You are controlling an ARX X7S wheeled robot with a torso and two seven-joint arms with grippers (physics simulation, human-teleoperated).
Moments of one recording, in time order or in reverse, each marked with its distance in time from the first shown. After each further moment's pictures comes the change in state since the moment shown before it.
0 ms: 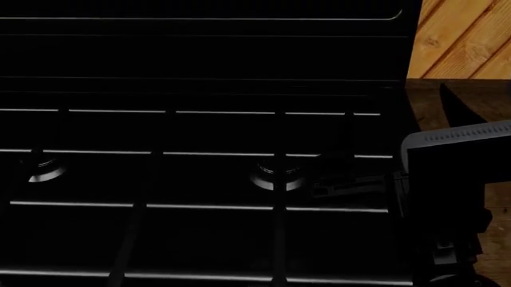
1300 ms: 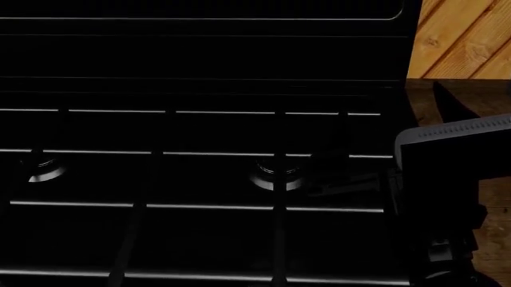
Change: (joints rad) left arm 0.000 -0.007 -0.059 0.019 0.102 -0.601 0.102; right arm 0.021 0.010 -0.019 -0.010 0.020 0.024 0.010
